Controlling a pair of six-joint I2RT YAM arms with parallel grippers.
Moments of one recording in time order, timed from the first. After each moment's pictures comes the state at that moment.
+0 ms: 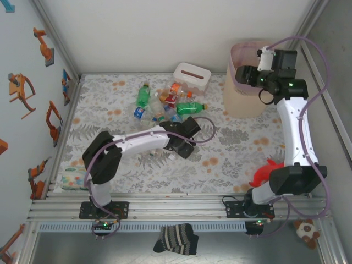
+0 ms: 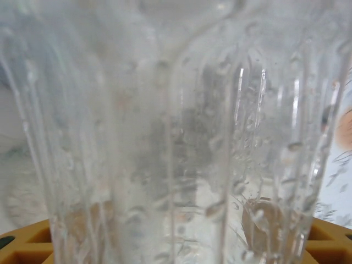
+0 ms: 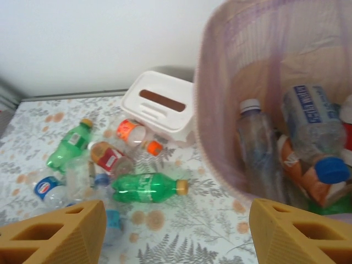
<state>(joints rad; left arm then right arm) -1.04 1.85 1.40 -0.76 -0.18 -0.21 0.02 1.49 1.75 -0.83 -0.35 0.15</state>
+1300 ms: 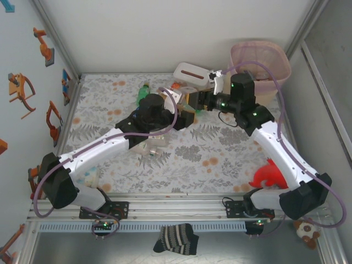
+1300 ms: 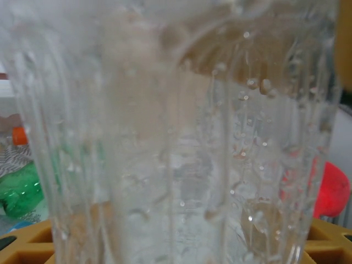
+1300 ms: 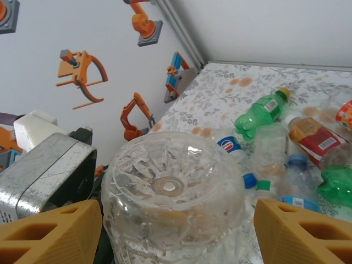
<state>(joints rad) -0.88 1.42 1.18 -0.09 0.16 -0.26 0.47 1.29 1.31 -0.34 -0.58 0.39</state>
